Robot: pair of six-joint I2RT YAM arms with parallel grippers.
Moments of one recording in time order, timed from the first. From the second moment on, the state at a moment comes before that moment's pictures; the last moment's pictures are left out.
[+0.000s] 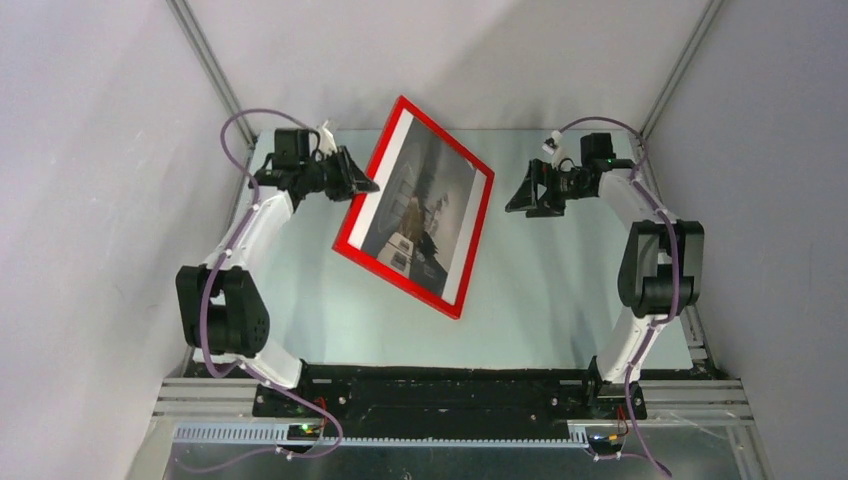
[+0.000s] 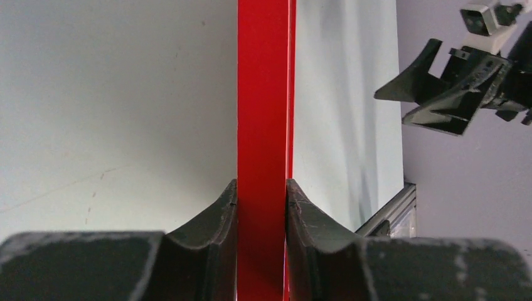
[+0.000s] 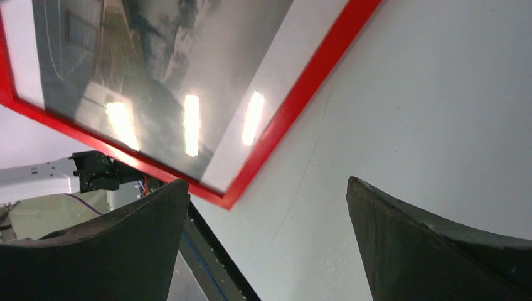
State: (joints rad) left arm -0.09 1.60 1.41 -0.51 0.61 -0.42; right arm 0.01 1.83 1.46 -0.68 -0.88 0.03
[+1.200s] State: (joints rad) left arm -0.17 1.62 0.91 0.03 0.57 -0.66; right arm 0.05 2.13 1.47 -0.58 -0.91 0.14
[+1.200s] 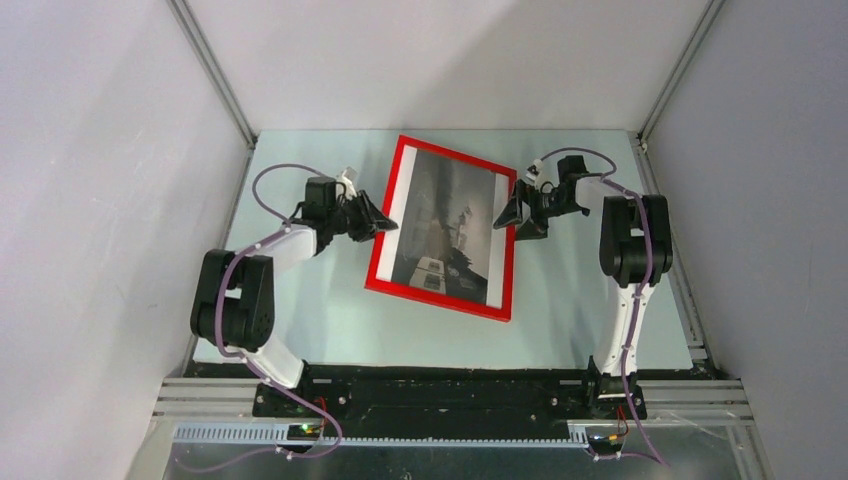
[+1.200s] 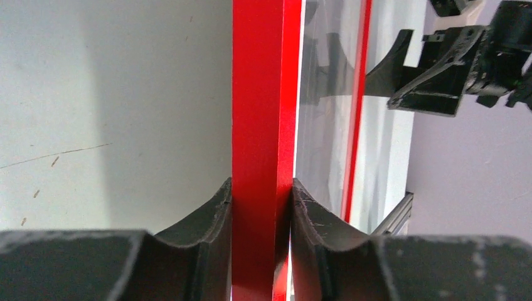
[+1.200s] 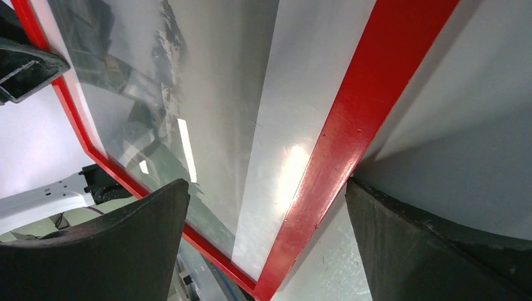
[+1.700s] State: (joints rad) left arm -0.22 1.76 0.90 -0.02 0.53 -0.60; right arm 0.01 2.13 1.46 -0.57 -0.90 0.12
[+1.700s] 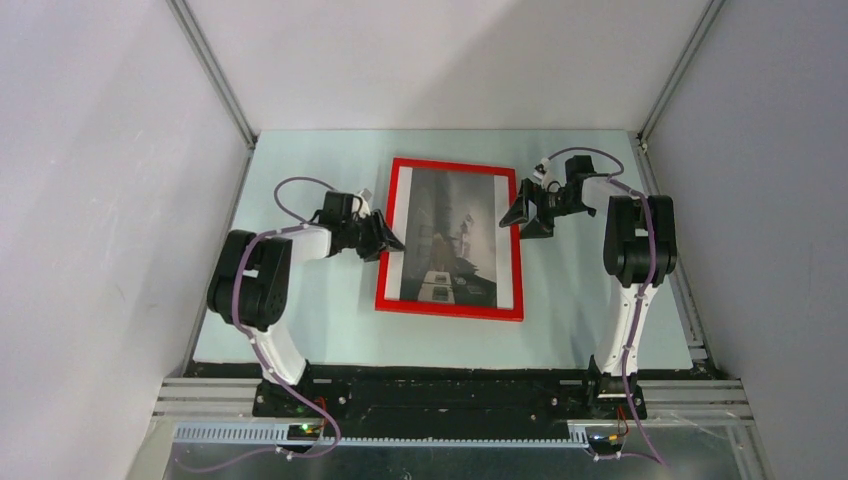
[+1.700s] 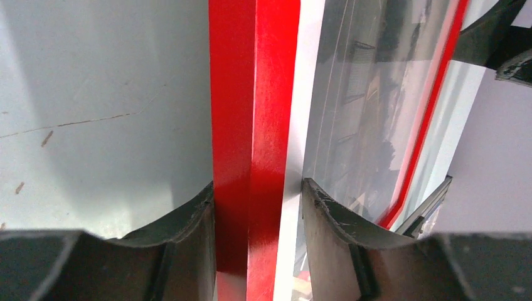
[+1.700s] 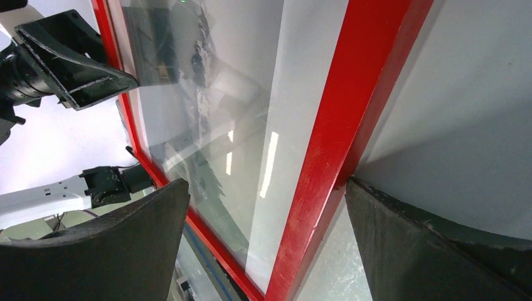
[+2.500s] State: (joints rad) left arm -0.27 1.81 0.96 -0.03 0.53 -0.57; right arm -0.03 2.09 1.46 -0.61 -0.82 0.08
